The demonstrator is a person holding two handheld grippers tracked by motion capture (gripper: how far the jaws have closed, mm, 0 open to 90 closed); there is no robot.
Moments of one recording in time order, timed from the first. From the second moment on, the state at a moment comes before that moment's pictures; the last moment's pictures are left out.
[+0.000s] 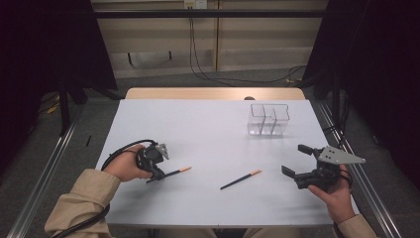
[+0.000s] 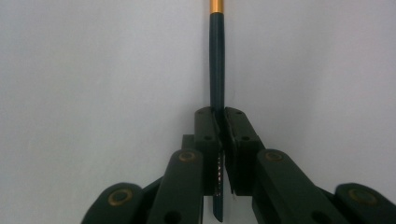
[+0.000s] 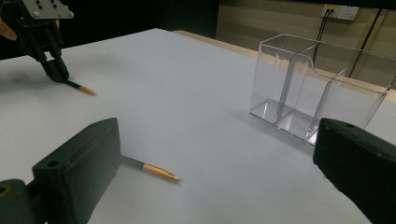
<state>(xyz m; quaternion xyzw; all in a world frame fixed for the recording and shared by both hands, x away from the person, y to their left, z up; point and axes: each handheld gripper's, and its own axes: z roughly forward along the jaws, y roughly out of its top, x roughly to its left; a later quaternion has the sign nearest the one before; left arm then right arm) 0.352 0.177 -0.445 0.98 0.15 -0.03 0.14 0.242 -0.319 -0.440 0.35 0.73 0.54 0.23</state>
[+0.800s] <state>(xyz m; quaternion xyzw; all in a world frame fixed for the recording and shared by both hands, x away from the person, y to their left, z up) 0.357 0.170 -0.443 0.97 0.21 -0.05 0.12 0.242 -0.319 -0.440 0.35 0.73 0.54 0.23</state>
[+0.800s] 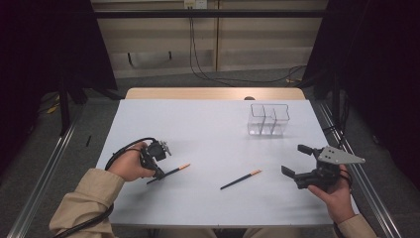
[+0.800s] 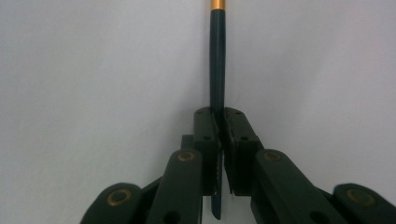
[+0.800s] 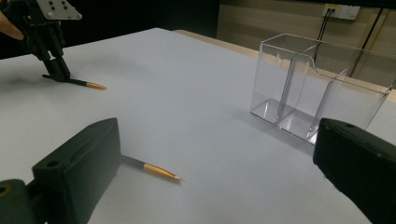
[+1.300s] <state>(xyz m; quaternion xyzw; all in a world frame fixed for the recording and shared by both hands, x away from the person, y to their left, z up) 0.357 0.177 -0.442 0.95 0.24 -0.07 0.17 0.243 -0.319 -0.440 0.35 0.73 0.54 0.23</state>
